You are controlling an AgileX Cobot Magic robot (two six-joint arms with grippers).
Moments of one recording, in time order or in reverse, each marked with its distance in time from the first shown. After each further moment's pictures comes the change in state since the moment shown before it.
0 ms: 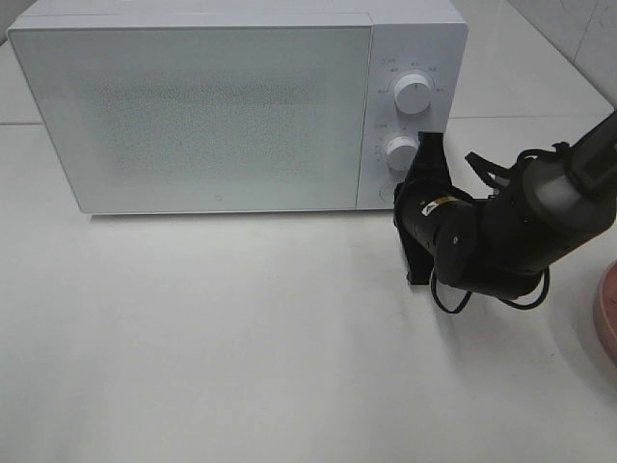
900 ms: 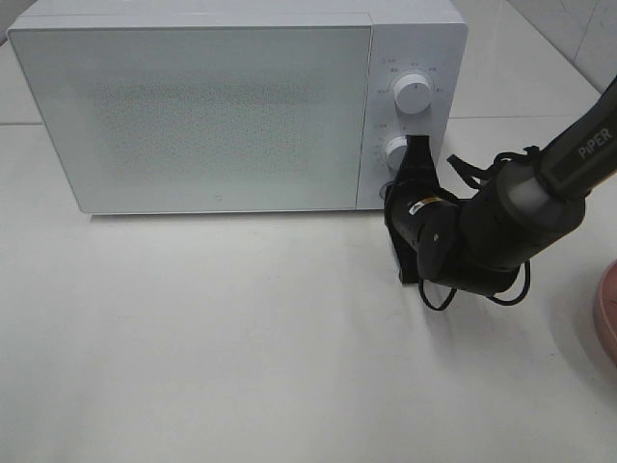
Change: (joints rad) left arm 0.000 0.000 0.000 0.000 0.000 0.000; right arm 0.000 0.063 -0.068 0.022 -0.005 -0.034
